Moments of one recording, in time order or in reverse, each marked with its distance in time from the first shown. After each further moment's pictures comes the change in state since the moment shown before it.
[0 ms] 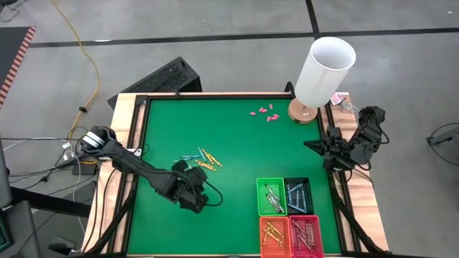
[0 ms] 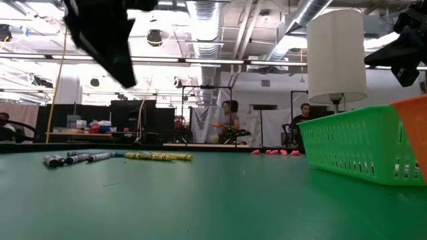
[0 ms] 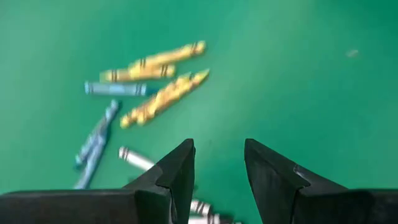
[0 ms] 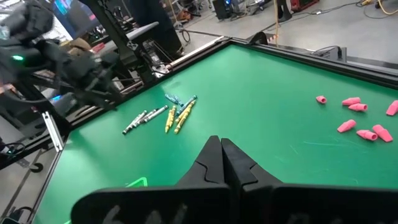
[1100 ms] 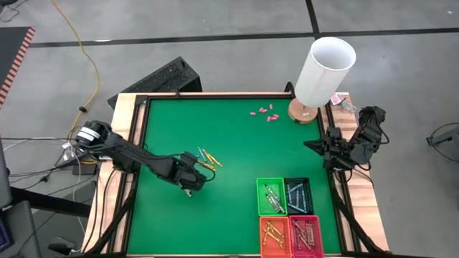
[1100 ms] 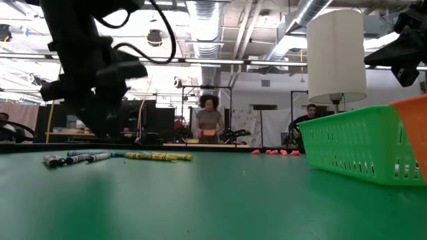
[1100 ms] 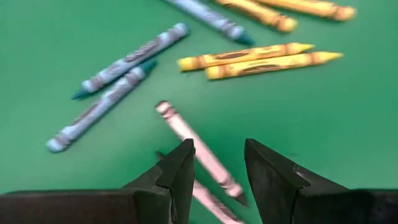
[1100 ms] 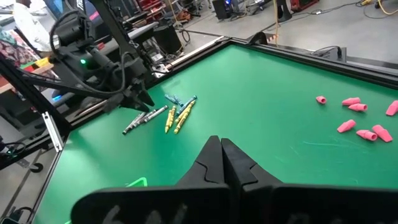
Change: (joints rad) left arm 0.186 -0.107 -0.336 0.206 0.162 -0.343; right arm 0.000 0.000 0.000 0.000 0.001 0.000
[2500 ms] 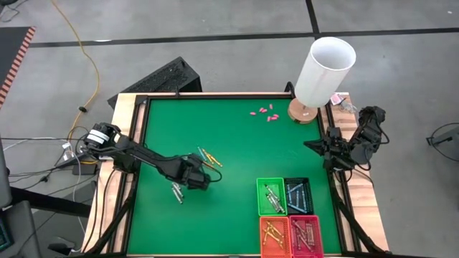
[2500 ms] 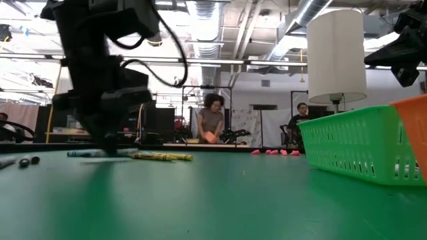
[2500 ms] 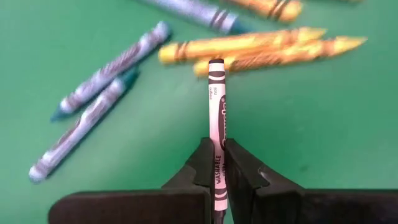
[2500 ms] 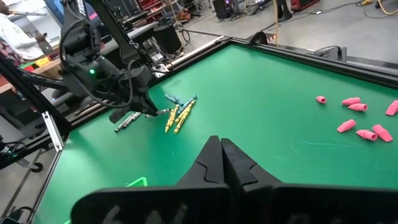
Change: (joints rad) left arm 0.031 0.115 0.038 0.020 0.021 0.104; right arm 0.000 0.000 0.000 -0.001 -0.001 0.000
